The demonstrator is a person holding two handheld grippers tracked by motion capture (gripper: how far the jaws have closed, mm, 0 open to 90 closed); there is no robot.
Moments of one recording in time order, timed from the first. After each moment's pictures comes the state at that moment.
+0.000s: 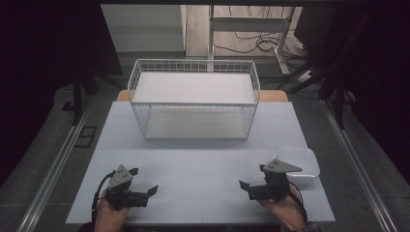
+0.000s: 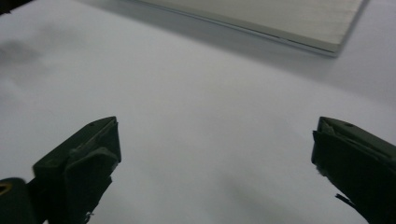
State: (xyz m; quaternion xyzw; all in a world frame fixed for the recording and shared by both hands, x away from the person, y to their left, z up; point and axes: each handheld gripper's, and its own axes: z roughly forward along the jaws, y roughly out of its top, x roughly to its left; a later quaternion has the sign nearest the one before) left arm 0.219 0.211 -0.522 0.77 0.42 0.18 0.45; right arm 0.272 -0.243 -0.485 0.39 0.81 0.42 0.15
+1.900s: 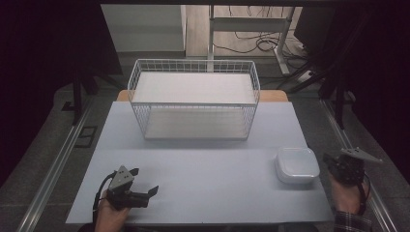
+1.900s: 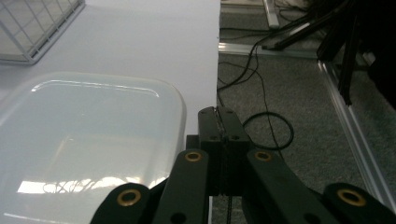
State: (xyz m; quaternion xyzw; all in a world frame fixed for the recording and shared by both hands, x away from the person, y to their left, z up) left arm 0.219 0.211 -0.526 0.77 0.42 0.18 0.44; right arm 0.311 -0.427 -0.460 0.57 0.68 0.33 0.31
